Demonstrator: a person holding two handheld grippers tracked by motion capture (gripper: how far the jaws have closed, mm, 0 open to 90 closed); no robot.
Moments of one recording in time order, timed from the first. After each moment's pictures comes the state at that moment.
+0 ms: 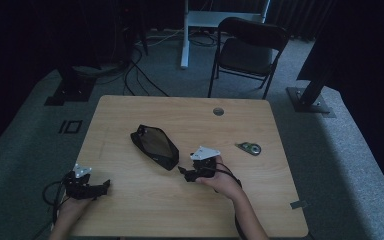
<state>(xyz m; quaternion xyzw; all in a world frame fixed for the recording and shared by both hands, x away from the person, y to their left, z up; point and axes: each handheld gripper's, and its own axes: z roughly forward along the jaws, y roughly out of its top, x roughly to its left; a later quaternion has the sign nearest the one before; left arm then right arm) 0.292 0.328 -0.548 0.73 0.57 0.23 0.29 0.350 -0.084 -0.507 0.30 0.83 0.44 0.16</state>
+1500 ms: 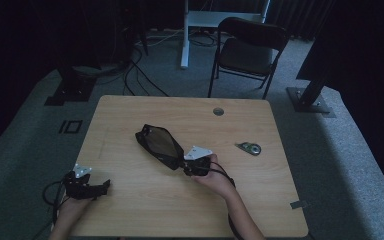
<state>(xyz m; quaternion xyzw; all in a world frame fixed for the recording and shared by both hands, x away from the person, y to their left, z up) 0.292 0.328 -0.548 0.73 0.57 0.23 0.29 0.360 -0.071 -0.517 0.28 0.85 0.41 0.18</state>
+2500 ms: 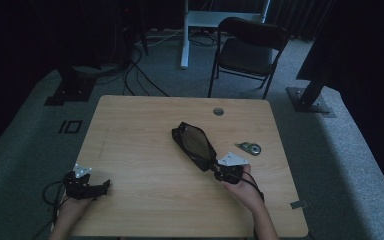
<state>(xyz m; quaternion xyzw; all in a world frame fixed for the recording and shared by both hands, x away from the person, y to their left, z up) 0.292 0.328 -0.548 0.73 0.57 0.23 0.29 0.332 -0.165 -0.521 0.38 0.80 0.40 0.23</state>
